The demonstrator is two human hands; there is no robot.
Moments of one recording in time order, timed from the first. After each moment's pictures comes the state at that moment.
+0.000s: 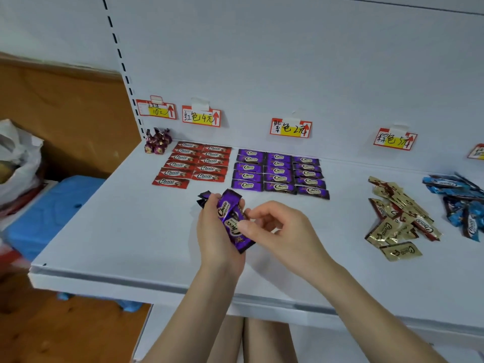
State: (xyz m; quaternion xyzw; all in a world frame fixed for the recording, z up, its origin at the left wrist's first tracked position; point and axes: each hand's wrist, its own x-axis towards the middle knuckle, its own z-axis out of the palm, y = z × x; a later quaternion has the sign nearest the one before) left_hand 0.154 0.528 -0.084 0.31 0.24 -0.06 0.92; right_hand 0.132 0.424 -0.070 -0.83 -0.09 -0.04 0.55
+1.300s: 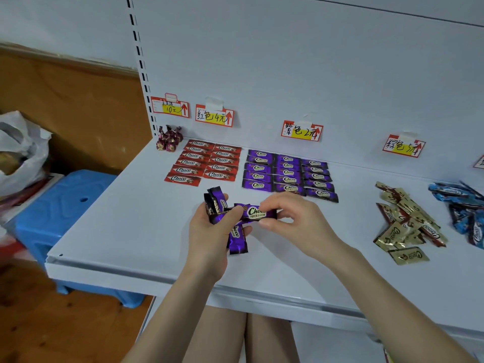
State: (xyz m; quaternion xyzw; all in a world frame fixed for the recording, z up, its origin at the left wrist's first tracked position) left_hand 0.147 0.566 -0.097 0.50 0.12 0.00 0.86; right_hand 0.161 0.408 -0.083 -0.87 -0.18 -0.06 0.46
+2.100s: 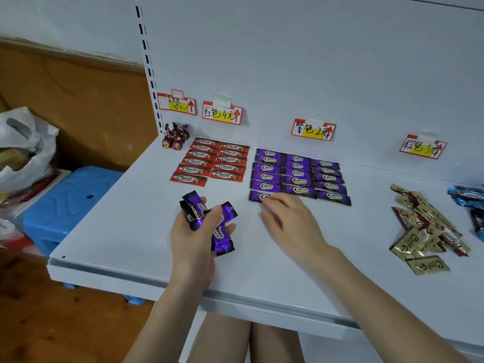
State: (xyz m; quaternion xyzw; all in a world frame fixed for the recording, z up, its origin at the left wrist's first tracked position) left_hand 0.151 0.589 -0.108 0.49 0.19 0.07 0.85; right_hand 0.191 0.422 -0.124 -0.95 -0.14 -0.16 0.21
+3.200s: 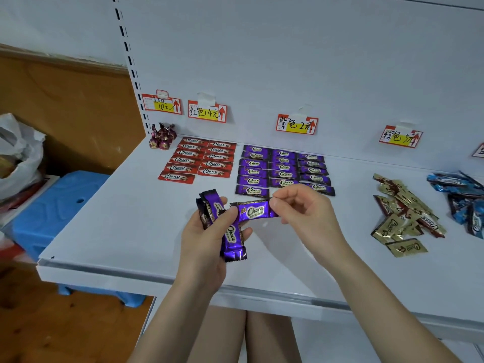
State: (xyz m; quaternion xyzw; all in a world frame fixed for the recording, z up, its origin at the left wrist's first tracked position) left_hand 0.131 0.563 -0.089 0.47 0.13 -0.03 0.87; right_hand 0.148 0.410 -0.077 -0.78 -0.05 -0.11 0.62
